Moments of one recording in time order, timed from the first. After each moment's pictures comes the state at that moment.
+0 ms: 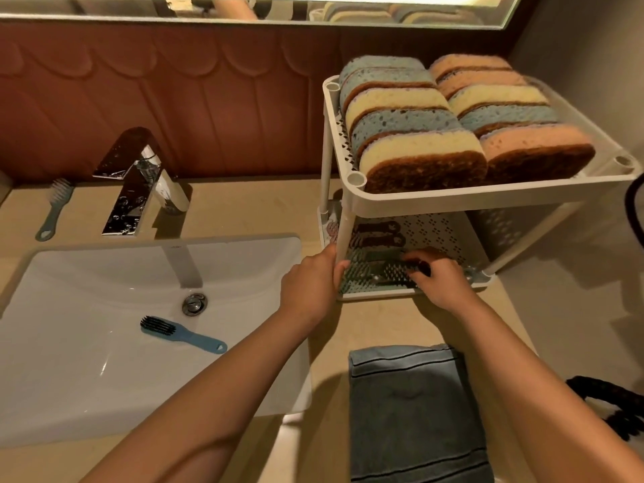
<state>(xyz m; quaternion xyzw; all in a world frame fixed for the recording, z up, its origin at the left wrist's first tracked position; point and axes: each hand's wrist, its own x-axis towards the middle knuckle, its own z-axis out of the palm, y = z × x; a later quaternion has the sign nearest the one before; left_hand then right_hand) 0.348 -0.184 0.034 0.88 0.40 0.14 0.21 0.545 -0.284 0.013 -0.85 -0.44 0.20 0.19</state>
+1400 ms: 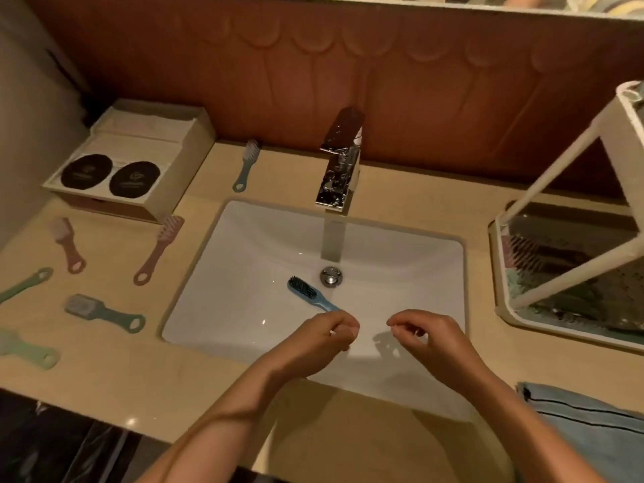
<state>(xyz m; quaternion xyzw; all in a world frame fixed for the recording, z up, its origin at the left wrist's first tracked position) 0.099 -0.152 0.021 0.66 0.47 0.01 0.58 0.296 -0.217 0.013 -0.70 -0.60 0.34 0.20</state>
